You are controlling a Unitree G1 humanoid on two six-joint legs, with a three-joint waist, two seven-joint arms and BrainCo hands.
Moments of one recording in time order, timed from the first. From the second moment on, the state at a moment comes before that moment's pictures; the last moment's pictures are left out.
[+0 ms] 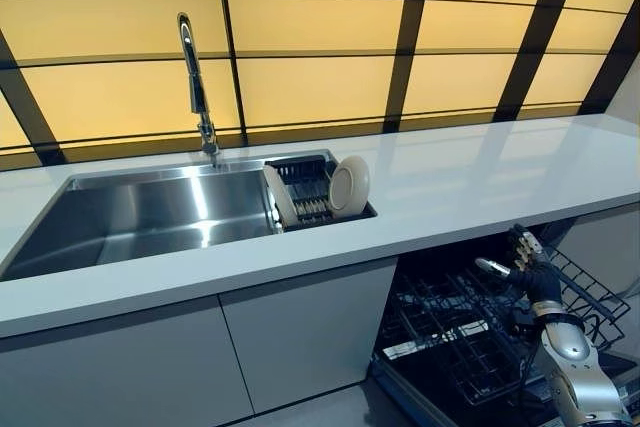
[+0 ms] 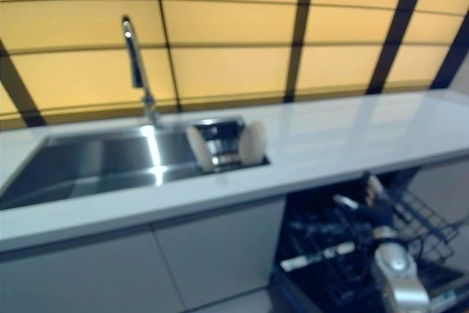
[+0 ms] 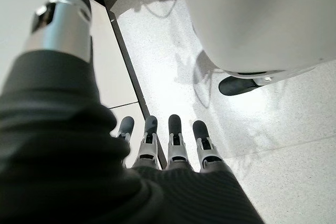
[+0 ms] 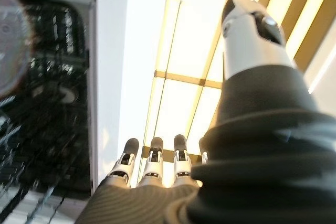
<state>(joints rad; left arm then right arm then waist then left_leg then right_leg) 0.11 0.24 -0.17 1.16 -0.13 -0.10 -0.06 -0.04 -0.53 -0.10 0.14 0.43 -0.10 -0.10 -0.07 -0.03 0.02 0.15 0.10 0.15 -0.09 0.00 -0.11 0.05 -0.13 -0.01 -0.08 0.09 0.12</state>
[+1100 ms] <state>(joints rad) 0.08 0.28 -0.17 1.20 -0.13 -0.14 -0.05 -0.17 -0.53 -0.14 -0.07 0.60 -0.29 -0.17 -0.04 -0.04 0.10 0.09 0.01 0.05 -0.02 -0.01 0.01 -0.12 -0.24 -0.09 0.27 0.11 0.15</state>
